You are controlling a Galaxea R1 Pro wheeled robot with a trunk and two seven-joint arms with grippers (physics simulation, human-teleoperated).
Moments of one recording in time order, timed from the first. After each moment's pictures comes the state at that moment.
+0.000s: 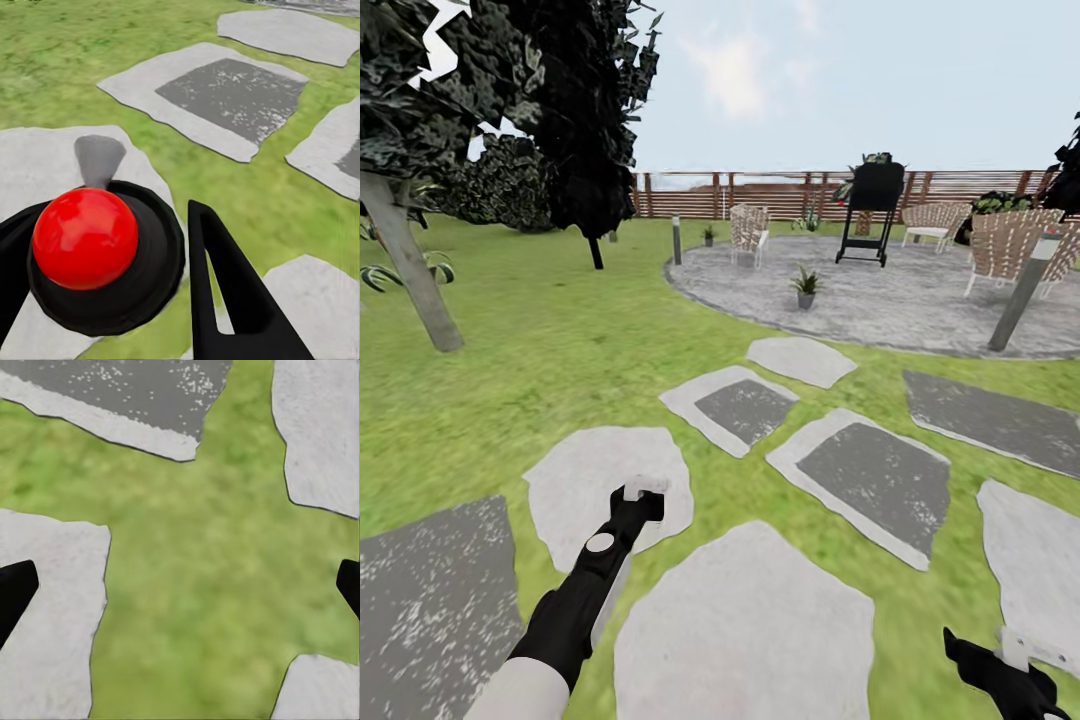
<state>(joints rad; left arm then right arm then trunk) -0.53 -0.11 -0.08 -0.95 -0.05 0.13 0.03 -0.01 -0.03 -0.46 -1.36 0.00 0.38 0.01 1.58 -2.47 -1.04</state>
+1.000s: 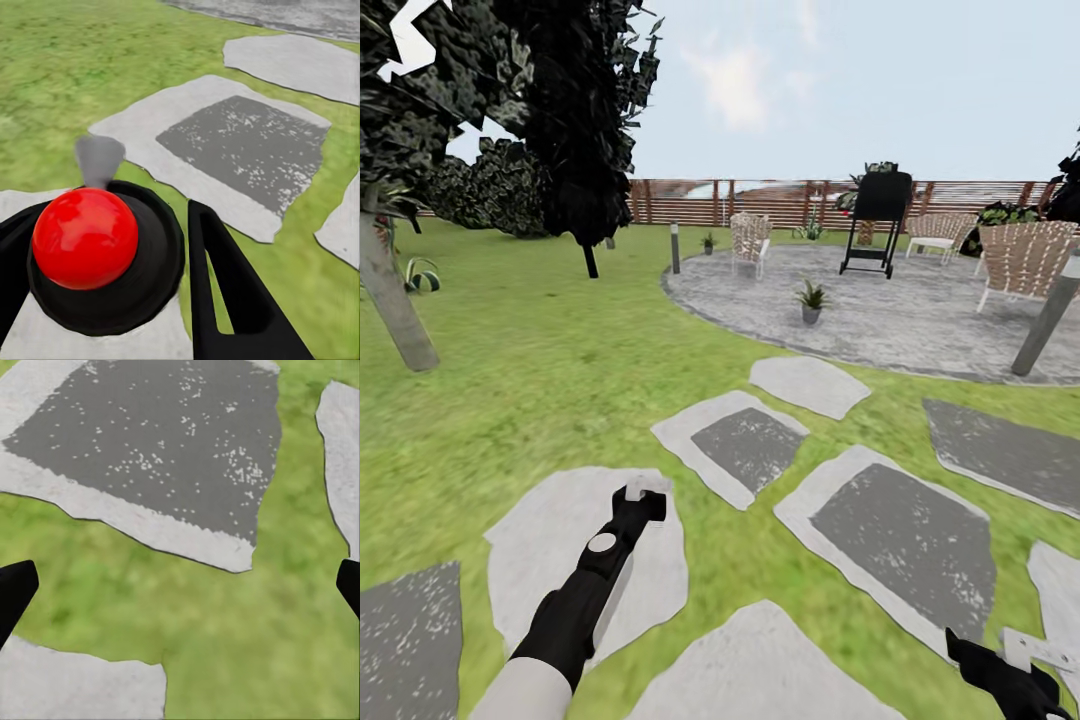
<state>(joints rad) -0.53 -0.12 -0.08 -0.95 -0.05 0.13 0.03 -0.01 -0.03 -0.46 -1.36 0.00 0.38 0.01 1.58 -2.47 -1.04</state>
